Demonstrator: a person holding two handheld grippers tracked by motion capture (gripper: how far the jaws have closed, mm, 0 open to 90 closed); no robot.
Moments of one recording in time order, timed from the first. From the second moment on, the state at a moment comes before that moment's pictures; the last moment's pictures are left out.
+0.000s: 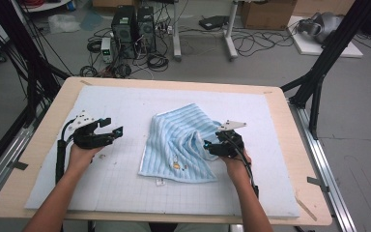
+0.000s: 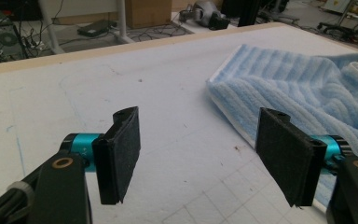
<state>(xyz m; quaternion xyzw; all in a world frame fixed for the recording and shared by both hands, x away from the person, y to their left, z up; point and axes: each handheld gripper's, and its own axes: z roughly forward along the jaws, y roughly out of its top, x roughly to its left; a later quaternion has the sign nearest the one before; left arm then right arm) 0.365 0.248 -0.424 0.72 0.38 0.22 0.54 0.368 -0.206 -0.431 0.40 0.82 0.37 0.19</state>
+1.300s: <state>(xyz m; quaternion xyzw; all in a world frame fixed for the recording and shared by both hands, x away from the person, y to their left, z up) 0.370 0.227 -0.433 0.73 0.39 0.19 0.52 0.388 -0.240 -0.409 0.46 0.76 0.40 0.25</state>
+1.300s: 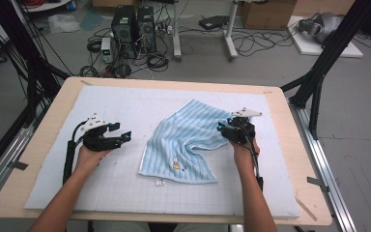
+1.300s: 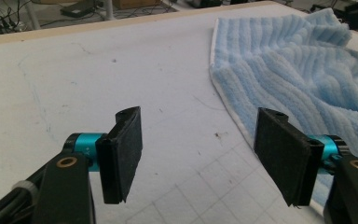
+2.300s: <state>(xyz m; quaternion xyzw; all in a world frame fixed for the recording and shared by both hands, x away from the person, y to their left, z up) 0.431 0.100 -0.449 0.83 0.34 0.16 0.41 0.328 -0.257 -0.412 0.42 0.77 0.43 0.22</state>
